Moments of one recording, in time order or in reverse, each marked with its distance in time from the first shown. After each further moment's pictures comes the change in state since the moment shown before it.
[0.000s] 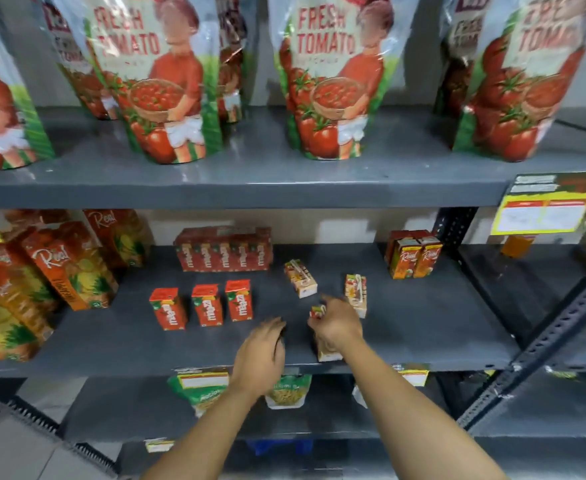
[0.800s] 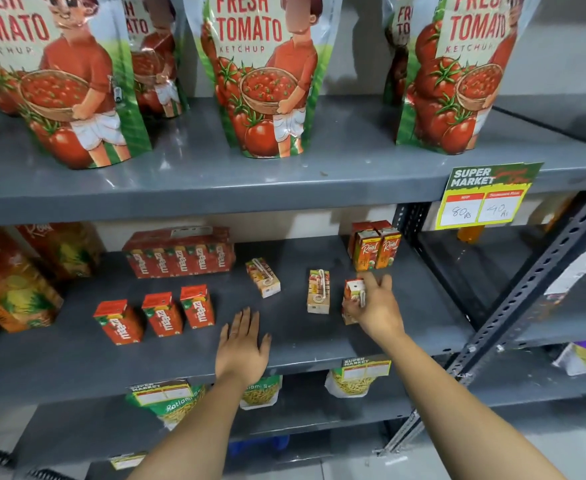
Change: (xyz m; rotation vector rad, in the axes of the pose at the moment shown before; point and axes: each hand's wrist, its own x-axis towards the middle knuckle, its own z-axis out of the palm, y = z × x) left_hand 0.038 0.012 0.049 0.336 -0.227 -0.149; right_hand -0.004 0.101 -0.087 0.097 0.241 0.023
